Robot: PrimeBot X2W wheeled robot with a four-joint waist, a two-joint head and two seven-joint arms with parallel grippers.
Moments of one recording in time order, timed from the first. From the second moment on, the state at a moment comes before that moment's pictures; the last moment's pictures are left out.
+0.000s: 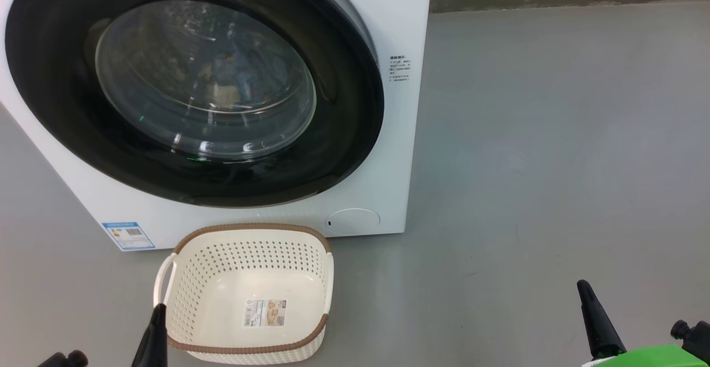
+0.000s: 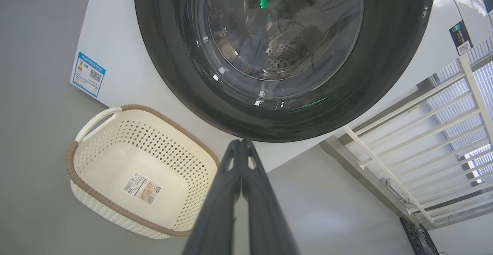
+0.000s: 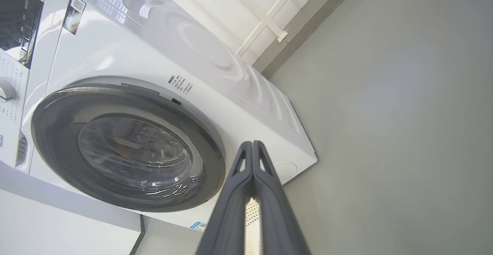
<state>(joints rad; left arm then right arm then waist) 0.05 0.12 -0.09 0.15 -0.97 -0.04 -0.04 0.06 -0.06 -0.09 0.16 0.96 0.13 -0.02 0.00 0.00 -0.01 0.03</state>
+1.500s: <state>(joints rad) -0.03 0.08 0.01 0.23 -1.45 -0.09 0.05 -0.03 -0.06 -0.11 0.24 1.44 0.13 0.07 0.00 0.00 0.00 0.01</state>
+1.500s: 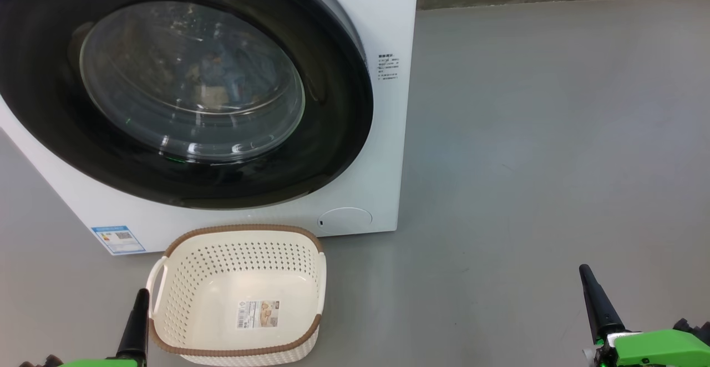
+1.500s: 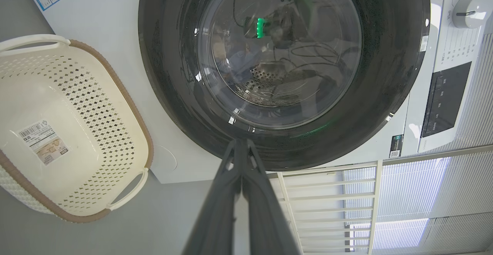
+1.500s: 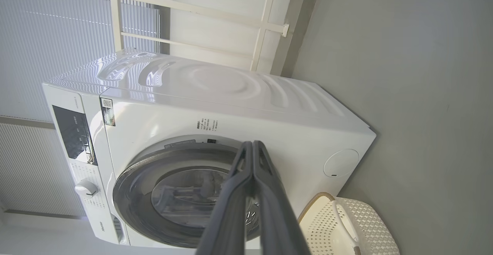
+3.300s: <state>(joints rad) -0.07 0.05 0.06 0.26 -1.62 -0.12 0.10 -0.07 -0.05 -0.13 0.27 1.61 0.13 0.10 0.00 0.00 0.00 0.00</state>
